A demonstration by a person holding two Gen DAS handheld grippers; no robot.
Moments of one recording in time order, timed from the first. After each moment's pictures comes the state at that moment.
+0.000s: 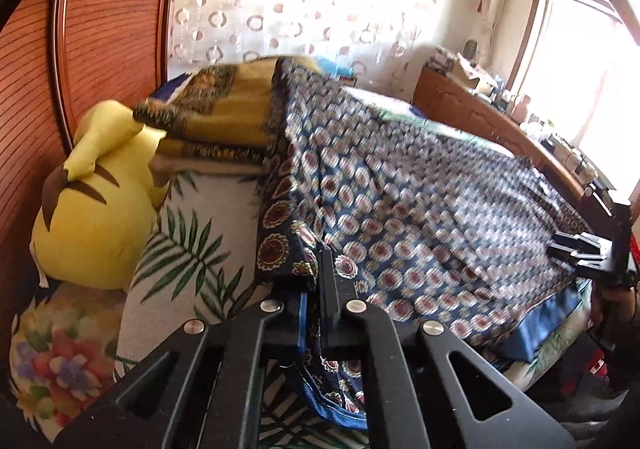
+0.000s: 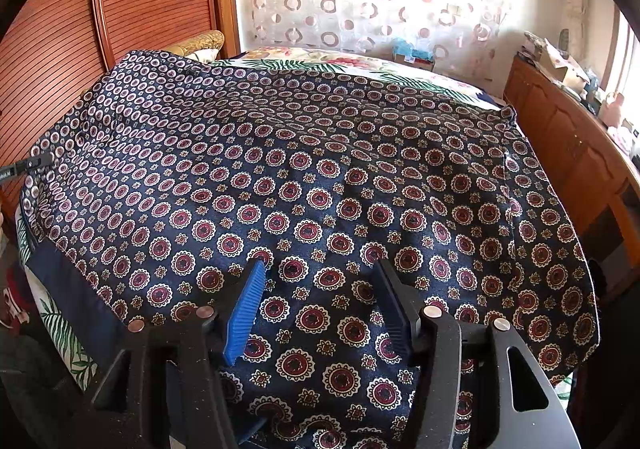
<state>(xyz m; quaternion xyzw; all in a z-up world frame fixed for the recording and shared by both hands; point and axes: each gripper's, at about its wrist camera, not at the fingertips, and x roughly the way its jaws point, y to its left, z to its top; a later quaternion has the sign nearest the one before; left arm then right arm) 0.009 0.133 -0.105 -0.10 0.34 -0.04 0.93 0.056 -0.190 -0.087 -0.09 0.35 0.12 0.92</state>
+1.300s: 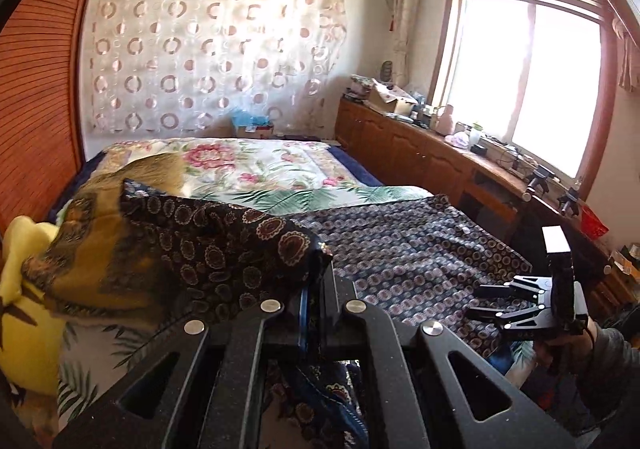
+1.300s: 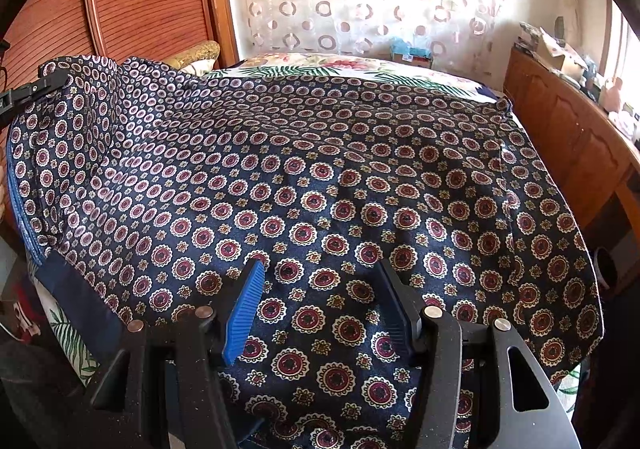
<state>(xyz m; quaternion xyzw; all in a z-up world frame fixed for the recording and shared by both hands) 0.068 0.024 -0.028 -0.05 0.26 -0.17 0.95 0.055 -0.207 -0.085 -0.06 0.35 0.12 0.93</state>
